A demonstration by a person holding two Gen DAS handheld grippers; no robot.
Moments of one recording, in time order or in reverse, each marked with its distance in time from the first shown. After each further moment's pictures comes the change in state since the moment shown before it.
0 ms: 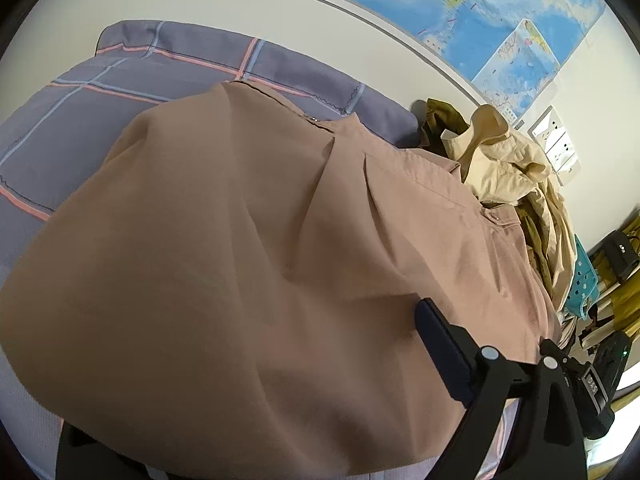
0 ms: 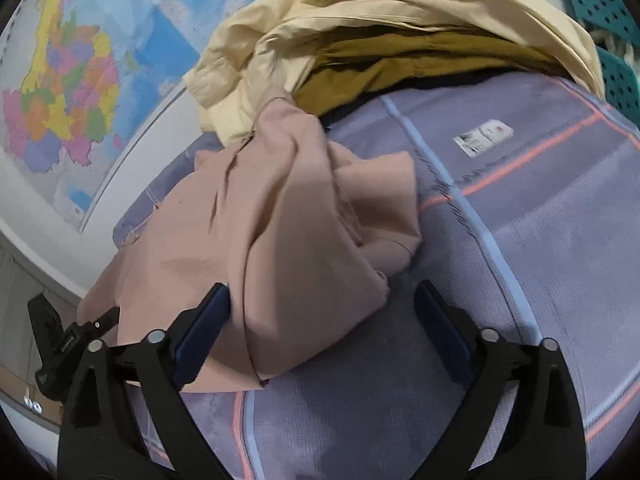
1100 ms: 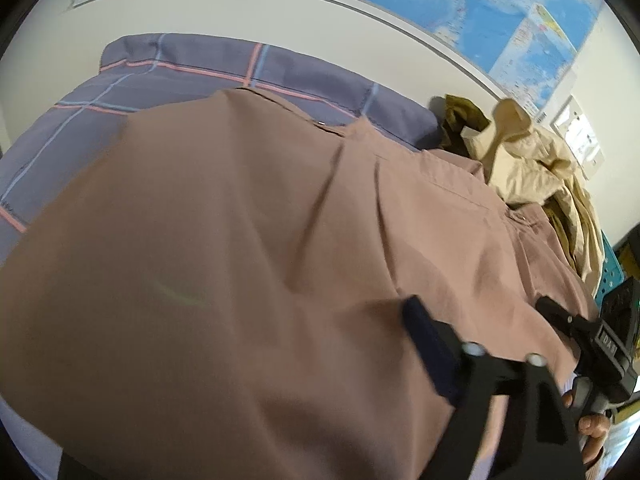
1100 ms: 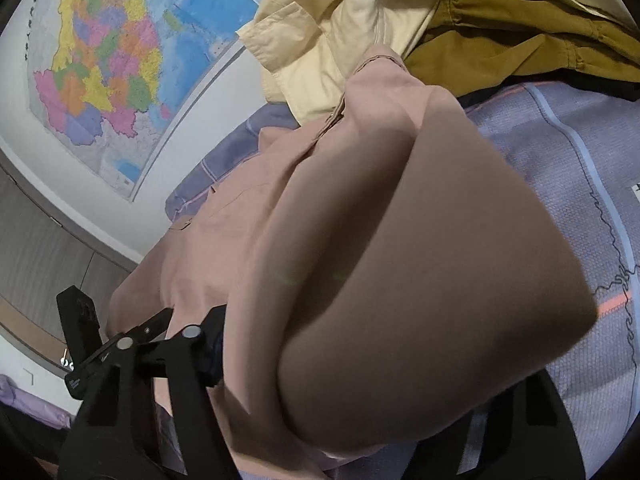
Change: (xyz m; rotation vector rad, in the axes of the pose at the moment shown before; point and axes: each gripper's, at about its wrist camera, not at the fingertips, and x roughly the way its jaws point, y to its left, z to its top) left arm 0.012 -0.005 0.012 0.021 0.001 0.106; right arm 0.070 0.040 0.041 -0.067 0.147 0.258
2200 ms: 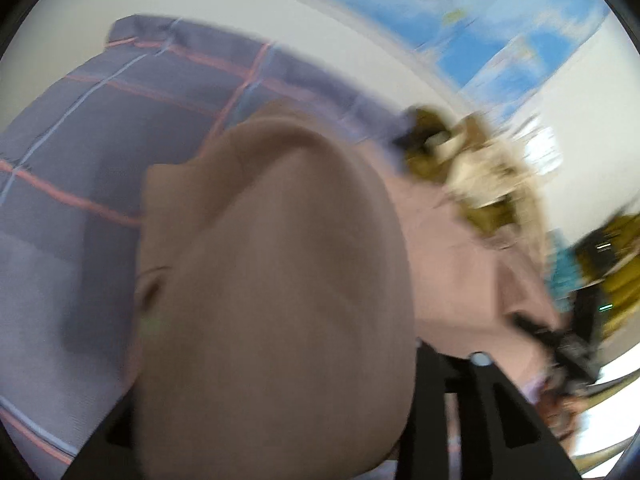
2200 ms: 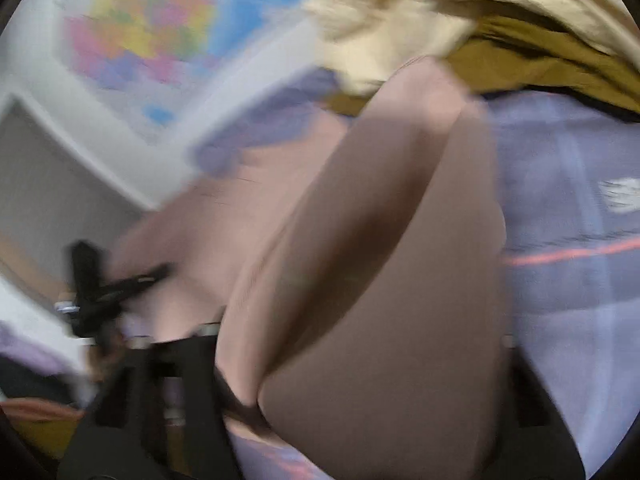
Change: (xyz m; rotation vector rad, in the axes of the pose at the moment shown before) left arm -0.039 0.050 -0.016 -0.030 0.076 -0.111; right arm -0.042 0.015 -0.018 -0.108 0.146 -0.087
